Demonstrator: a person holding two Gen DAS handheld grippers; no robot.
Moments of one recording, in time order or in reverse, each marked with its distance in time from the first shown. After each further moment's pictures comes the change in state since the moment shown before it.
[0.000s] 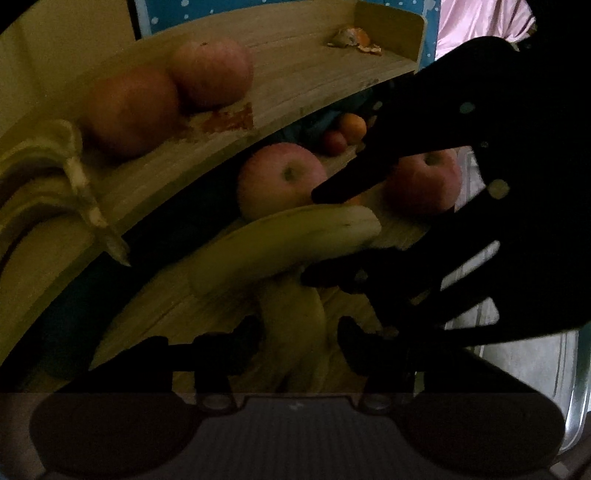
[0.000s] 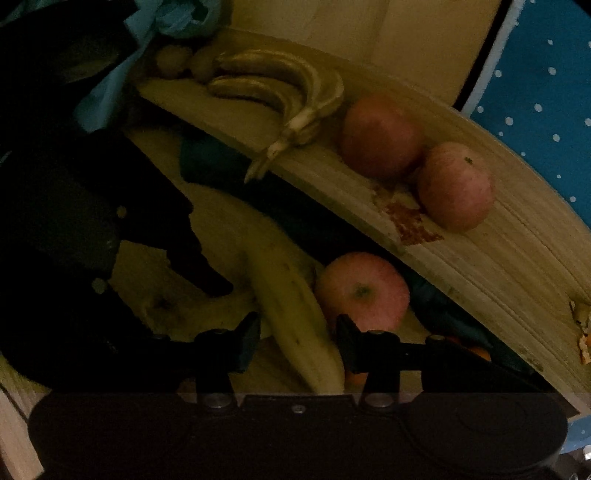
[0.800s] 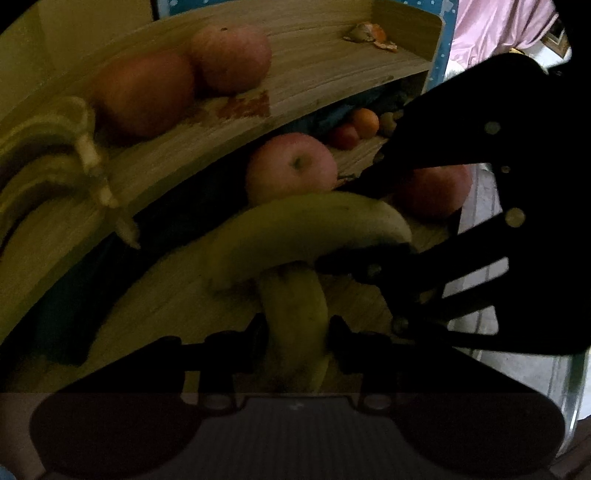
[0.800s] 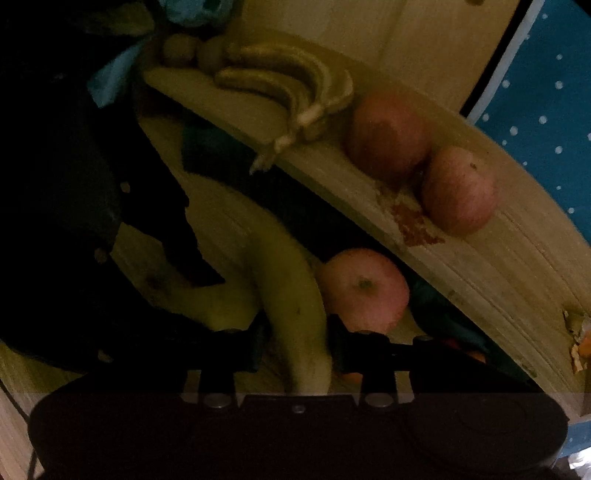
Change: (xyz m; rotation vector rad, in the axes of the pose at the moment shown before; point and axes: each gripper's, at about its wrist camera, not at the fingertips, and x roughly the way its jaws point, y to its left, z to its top) left arm 0.001 0.002 0.005 -0.053 0.039 -0.015; right arm -0.003 0.008 -0.008 -0.013 -0.042 -0.029
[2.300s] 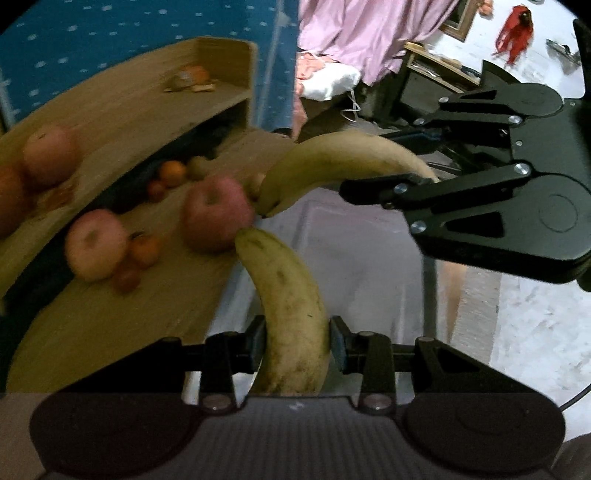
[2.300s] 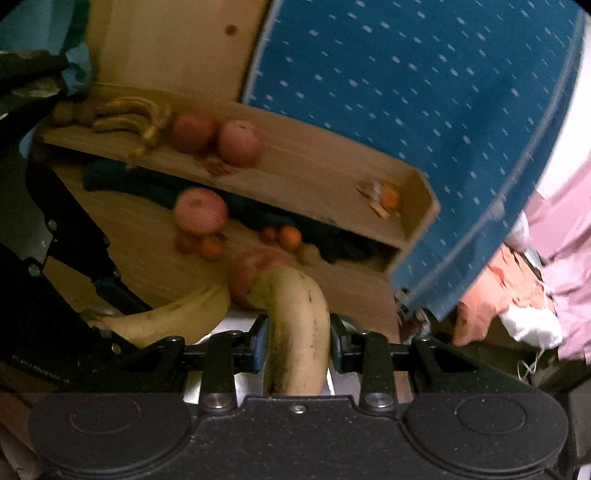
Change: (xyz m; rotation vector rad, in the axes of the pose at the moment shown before) left arm -0.051 -0.129 -0.005 0.202 -0.070 -0.234; right arm -0.157 -0.029 -0.137 0.372 -0.017 -0.395
